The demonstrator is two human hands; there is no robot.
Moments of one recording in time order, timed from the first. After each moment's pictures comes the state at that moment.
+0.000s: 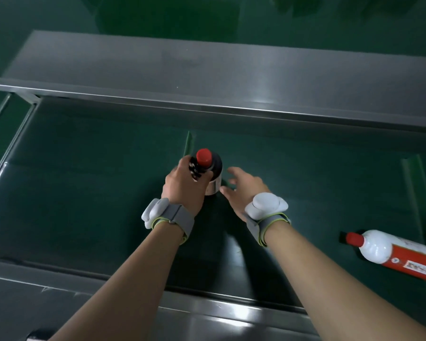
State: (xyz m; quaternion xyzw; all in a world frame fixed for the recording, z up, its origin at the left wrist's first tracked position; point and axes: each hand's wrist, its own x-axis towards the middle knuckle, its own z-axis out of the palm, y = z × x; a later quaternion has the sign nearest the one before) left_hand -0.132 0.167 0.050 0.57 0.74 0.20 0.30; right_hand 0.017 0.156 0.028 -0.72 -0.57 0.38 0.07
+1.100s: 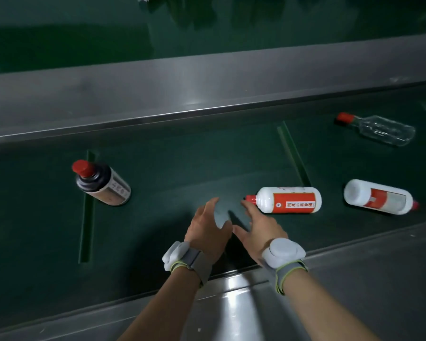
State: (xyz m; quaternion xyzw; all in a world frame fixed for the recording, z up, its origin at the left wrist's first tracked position) left_hand 0.062 0.016 0.032 0.70 0.56 0.08 0.44; right_hand 0.193 -0.045 0.054 -0.84 -0.42 0.33 0.06
